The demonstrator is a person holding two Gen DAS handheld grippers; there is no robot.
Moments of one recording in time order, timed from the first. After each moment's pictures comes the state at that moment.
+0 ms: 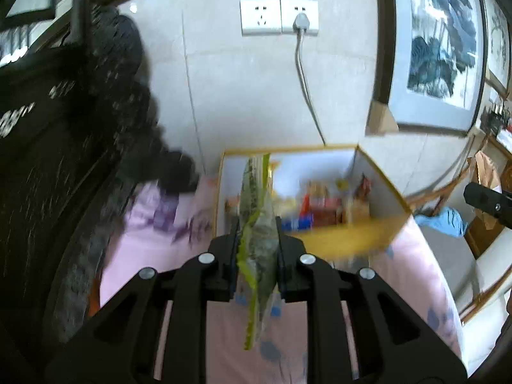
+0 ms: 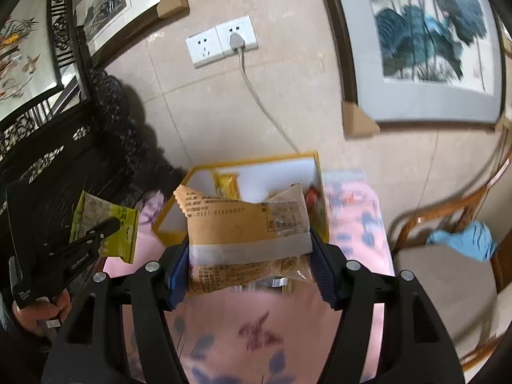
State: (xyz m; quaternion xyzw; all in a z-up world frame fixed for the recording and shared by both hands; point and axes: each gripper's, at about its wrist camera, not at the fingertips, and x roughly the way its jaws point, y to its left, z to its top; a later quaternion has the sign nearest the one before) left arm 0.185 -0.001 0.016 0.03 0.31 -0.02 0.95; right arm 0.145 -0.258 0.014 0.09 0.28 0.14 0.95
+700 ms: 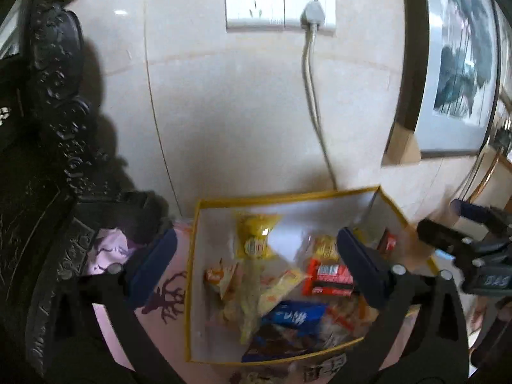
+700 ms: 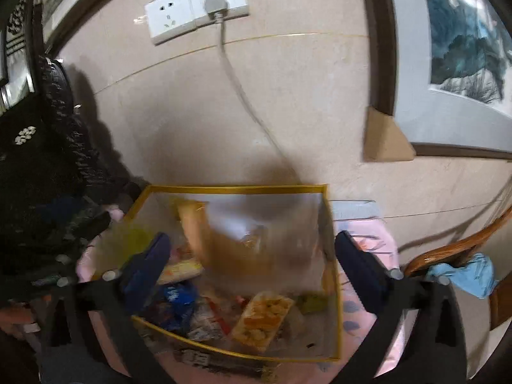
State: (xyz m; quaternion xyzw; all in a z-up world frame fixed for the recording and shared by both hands) left arm 0.321 -0.003 0.000 0.02 0.28 -0.04 0.96; right arm 0.296 -0.225 -0.016 0.04 0.30 0.11 0.95
